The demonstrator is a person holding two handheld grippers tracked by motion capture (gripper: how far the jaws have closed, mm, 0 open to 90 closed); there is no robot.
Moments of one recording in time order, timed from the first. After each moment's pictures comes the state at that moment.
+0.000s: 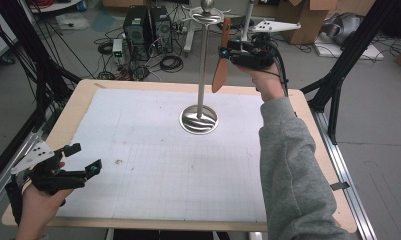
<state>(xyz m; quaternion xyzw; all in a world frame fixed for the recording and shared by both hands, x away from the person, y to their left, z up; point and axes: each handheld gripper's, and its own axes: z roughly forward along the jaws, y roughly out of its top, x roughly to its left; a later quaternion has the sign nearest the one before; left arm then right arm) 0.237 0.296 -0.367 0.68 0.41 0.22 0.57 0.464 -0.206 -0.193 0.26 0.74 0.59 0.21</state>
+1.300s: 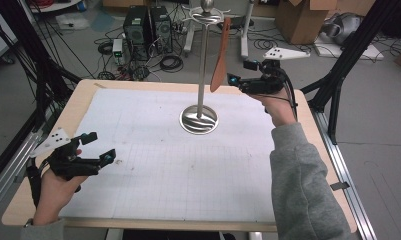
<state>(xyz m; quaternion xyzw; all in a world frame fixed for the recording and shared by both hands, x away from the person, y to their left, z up) 0.271 0.270 -0.360 0.68 0.38 0.20 0.59 0.432 -0.236 -0.238 0.28 0.74 0.58 0.20</state>
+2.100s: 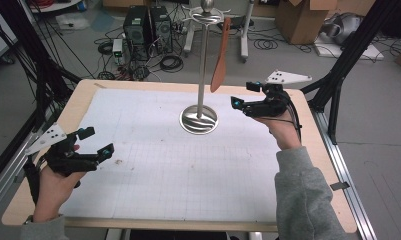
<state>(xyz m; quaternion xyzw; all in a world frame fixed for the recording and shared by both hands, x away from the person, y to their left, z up) 0.272 0.272 -0.349 0.67 0.37 0.21 0.60 0.394 -0.246 -0.271 0.28 0.75 0.56 0.19</state>
